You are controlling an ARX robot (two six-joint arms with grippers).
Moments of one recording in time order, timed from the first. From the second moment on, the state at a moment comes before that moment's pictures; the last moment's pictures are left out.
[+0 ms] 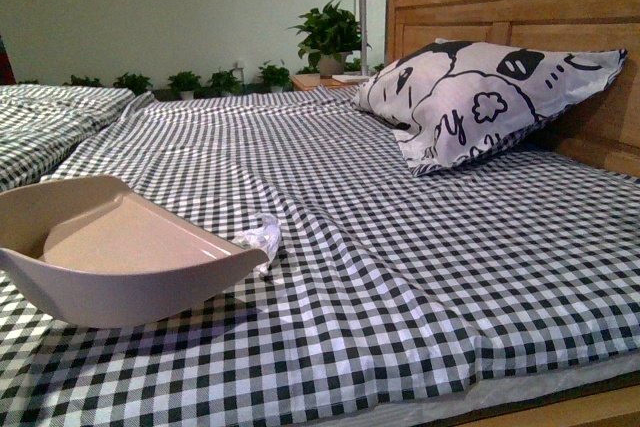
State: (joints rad) left arm 0.29 1.29 0.77 -0.15 0.56 0.98; right arm 0.47 0.48 0.49 -0.16 0.68 0.14
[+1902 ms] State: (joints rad) left arm 0.31 1.54 0.84 -0.09 0.63 1.07; right arm 0.47 0.48 0.49 -0.16 0.68 0.14
